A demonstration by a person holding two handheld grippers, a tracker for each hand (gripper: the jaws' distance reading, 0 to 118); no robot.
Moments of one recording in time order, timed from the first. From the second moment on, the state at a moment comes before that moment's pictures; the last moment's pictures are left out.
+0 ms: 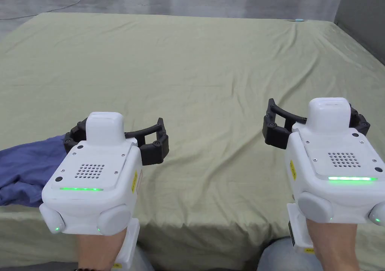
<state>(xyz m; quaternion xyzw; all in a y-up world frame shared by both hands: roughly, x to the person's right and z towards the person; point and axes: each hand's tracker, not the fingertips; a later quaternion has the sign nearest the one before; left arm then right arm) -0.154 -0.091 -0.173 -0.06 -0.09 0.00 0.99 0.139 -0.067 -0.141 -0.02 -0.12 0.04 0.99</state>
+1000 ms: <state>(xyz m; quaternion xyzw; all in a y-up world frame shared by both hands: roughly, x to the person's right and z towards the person) -0.150 -0.092 -0.170 -0.06 -0.12 0.02 0.99 0.143 -0.070 -0.142 -0.04 -0.12 0.02 0.99</state>
